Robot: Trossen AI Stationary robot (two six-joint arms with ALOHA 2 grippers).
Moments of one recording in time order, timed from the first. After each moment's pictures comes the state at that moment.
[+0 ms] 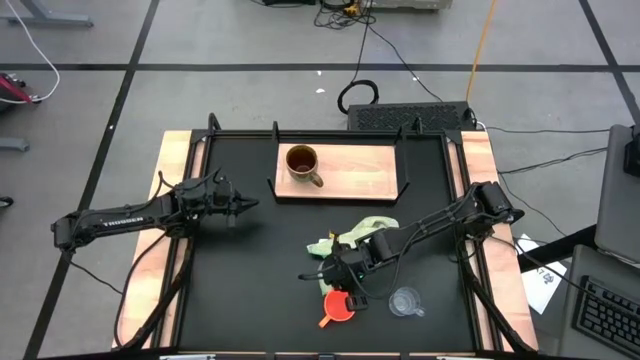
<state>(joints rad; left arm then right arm) 0.32 0.34 0.01 0.08 0.18 -0.11 0.36 1.87 1.41 -0.56 -0.19 0.25</state>
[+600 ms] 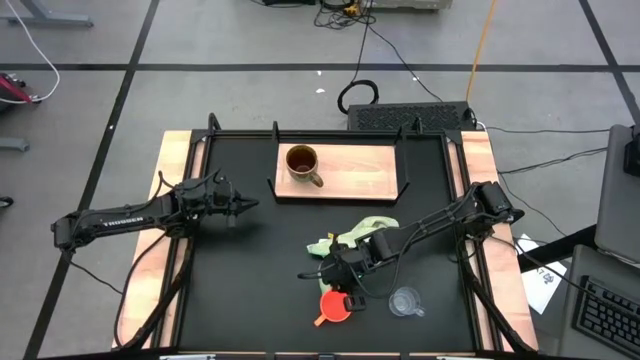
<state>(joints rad) 0.32 0.34 0.01 0.07 0.18 -0.11 0.35 1.87 1.41 -0.52 -0.19 0.25</state>
